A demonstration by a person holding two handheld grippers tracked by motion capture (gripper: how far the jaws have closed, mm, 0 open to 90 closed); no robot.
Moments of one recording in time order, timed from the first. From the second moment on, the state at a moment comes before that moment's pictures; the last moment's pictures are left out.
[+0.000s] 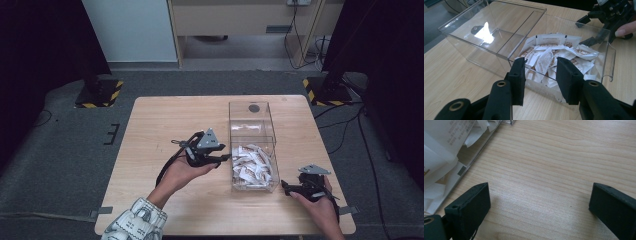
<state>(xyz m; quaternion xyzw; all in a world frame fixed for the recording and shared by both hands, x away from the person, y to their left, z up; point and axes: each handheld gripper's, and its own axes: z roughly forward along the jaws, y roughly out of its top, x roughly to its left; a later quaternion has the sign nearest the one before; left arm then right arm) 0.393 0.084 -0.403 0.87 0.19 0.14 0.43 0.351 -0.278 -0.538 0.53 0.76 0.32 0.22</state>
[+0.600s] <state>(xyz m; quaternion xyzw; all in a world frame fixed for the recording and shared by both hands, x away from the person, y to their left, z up) 0.399 0.060 -0.410 0.87 0.19 0.12 0.44 0.351 -0.278 -0.539 0.53 0.76 0.32 0.22</state>
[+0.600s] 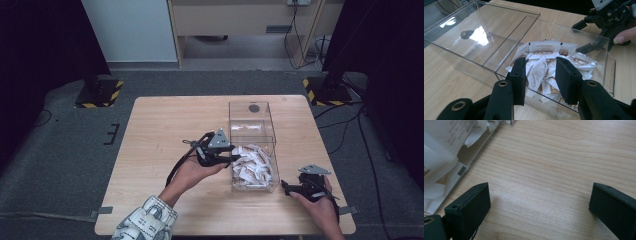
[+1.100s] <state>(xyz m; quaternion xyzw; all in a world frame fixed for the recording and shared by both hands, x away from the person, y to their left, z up) 0.397 0.045 -0.406 0.87 0.17 0.14 0.44 0.351 -0.278 -0.538 0.53 0.76 0.32 0.22</state>
